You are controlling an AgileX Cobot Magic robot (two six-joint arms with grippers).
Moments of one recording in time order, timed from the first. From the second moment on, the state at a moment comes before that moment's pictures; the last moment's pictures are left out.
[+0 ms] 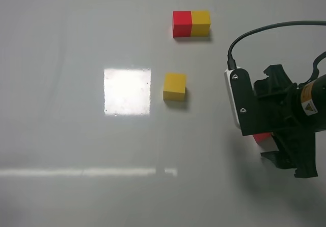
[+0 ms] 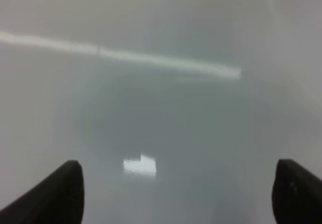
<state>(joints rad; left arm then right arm) 0.09 -0.01 -0.50 -0.01 1.05 -0.09 0.69 1.17 -0.96 -0.54 0.82 -0.78</state>
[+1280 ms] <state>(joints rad) 0.09 -0.01 -0.50 -0.01 1.05 -0.09 0.80 1.18 -1.31 -0.39 1.10 -0.46</state>
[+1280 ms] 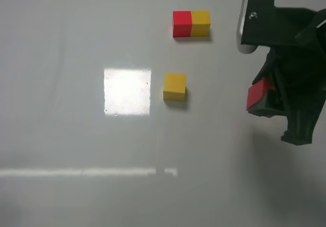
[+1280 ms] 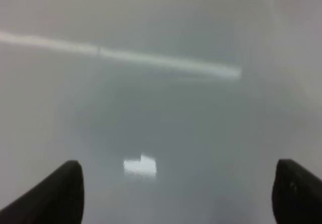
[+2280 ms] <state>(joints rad) 0.09 -0.01 -0.50 -0.01 1.04 -0.09 1.01 1.77 -2.09 -0.38 1.22 -0.37</state>
